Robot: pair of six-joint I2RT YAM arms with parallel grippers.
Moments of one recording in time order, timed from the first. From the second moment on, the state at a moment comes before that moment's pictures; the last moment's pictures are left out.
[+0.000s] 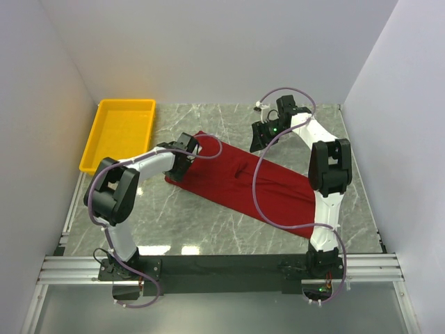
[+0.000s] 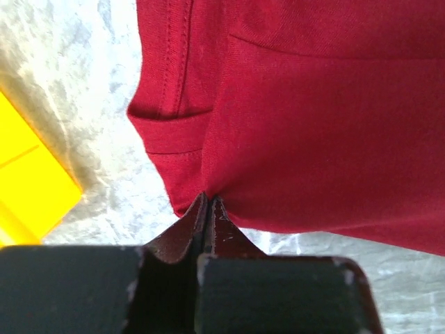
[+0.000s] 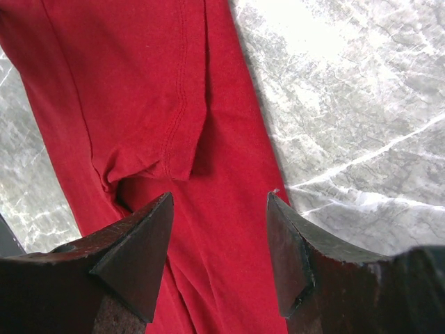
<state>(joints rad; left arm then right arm) -0.48 1.81 1.17 -0.59 -0.32 0.10 0.16 2.15 1.76 -0.77 -0.68 -0.30</state>
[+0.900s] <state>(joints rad) -0.49 1.91 1.31 -0.64 -0.44 0.10 0.16 2.14 1.75 -0.77 -0.68 -0.30</state>
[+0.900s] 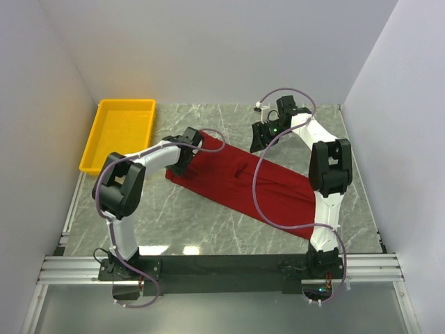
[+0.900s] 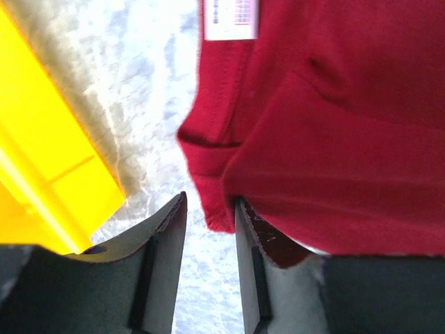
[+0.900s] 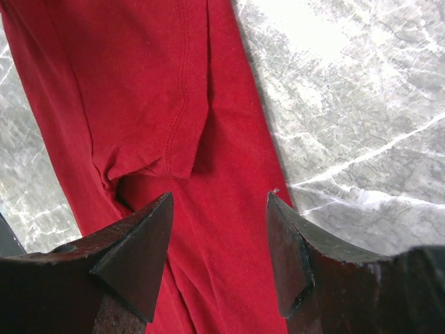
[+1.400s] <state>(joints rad) -0.45 1.72 1.34 -0.68 -0.41 -0.05 0.16 2.14 1.74 -0.77 -0.68 -0.30</state>
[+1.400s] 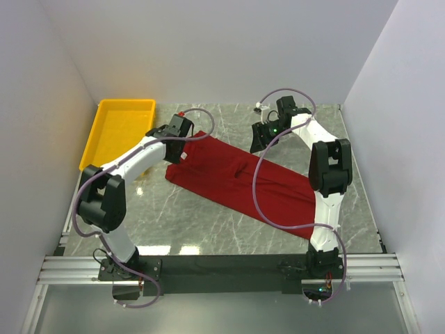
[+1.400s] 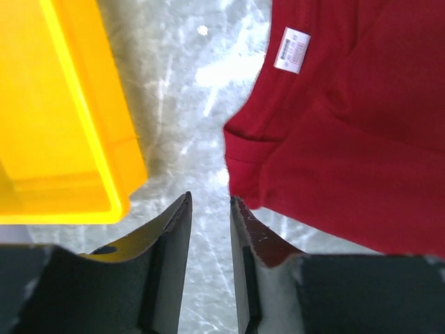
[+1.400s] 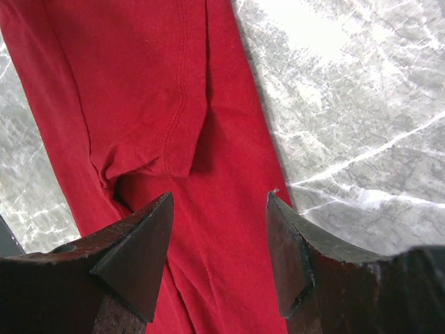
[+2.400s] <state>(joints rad) -0.27 1.10 0.77 -0.49 -0.08 -0.61 0.39 2.45 2.25 -0.90 -0.41 -0.32</state>
